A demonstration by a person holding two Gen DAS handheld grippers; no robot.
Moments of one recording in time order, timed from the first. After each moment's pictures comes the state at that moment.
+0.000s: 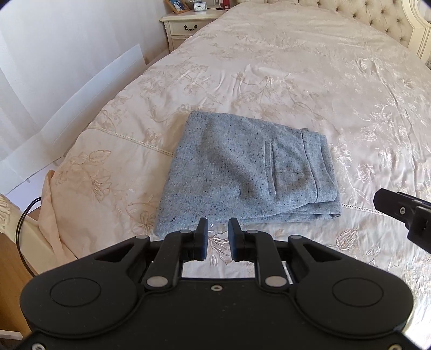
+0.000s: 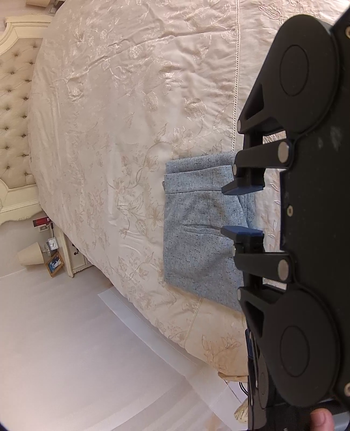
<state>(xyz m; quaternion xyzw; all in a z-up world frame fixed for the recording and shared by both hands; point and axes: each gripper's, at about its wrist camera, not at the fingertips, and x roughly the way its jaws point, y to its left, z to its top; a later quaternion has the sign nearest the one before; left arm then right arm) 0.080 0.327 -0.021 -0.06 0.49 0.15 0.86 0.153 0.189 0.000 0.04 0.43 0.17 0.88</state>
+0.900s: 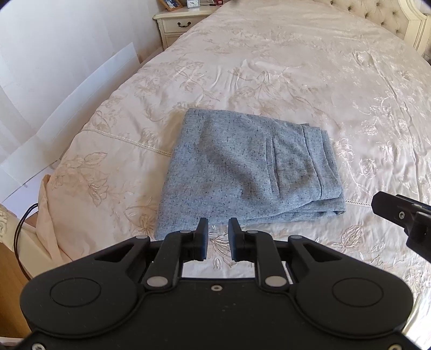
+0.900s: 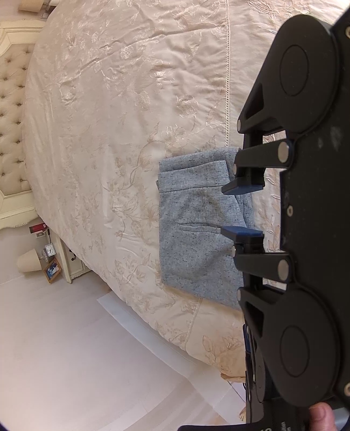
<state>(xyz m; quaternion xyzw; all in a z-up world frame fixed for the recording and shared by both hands) 0.087 0.333 -0.029 -0.05 0.50 0.14 0.85 0.154 0.198 -0.008 0.05 0.45 0.16 0.88</state>
